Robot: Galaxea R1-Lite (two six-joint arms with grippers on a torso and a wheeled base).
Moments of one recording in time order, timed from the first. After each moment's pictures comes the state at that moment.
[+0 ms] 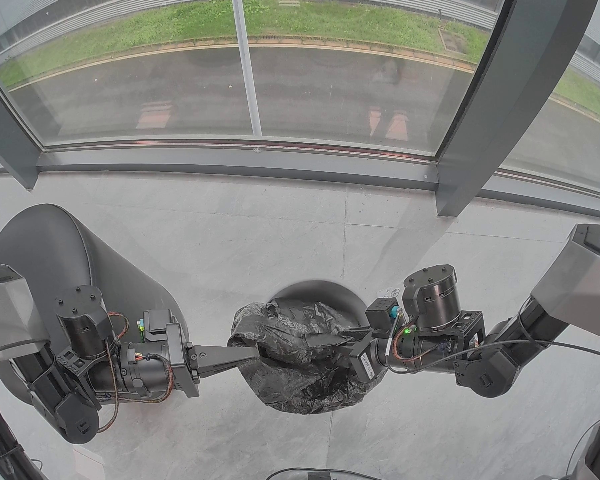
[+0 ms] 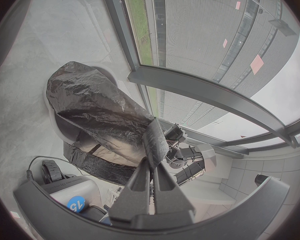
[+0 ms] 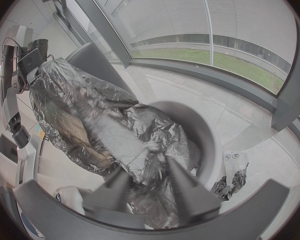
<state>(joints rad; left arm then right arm) -0.34 1.96 -0.26 -1.55 -0.94 -1.19 0.64 2.10 -0.78 -0.78 0.14 -0.11</state>
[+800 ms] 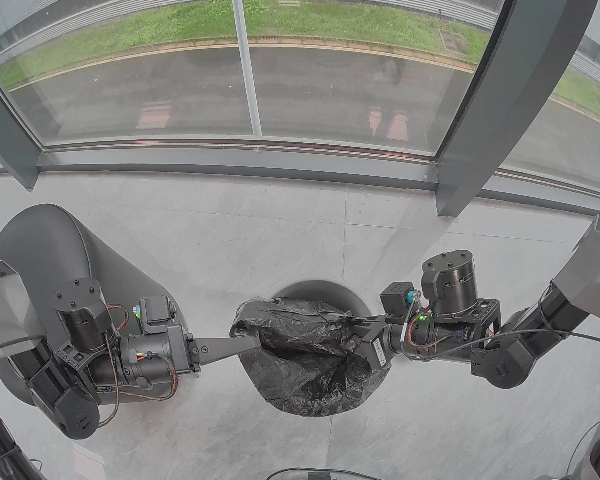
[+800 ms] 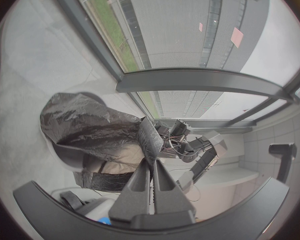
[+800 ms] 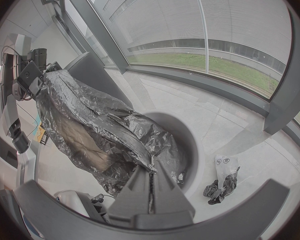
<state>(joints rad) -0.34 1.94 -0.30 -1.53 -0.92 -0.92 0.60 2.03 -0.76 -0.78 0.14 -0.11</state>
